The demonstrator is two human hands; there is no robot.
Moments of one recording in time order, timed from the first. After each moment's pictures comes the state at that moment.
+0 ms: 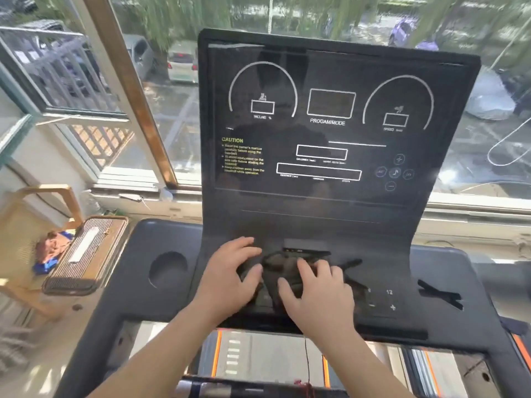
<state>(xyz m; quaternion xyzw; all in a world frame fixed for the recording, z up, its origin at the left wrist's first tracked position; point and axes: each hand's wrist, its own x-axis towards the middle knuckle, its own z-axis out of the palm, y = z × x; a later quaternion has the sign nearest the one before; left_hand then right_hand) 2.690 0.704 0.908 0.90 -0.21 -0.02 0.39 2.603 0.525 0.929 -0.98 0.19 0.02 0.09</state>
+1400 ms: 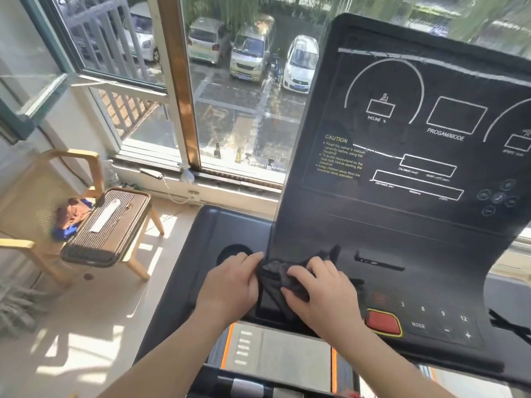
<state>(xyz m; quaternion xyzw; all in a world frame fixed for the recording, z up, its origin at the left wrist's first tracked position) 2.724 0.837 0.853 0.94 -0.19 -0.01 0.27 2.660 0.629 0.891 -0.99 -0.07 -0.14 0.05</state>
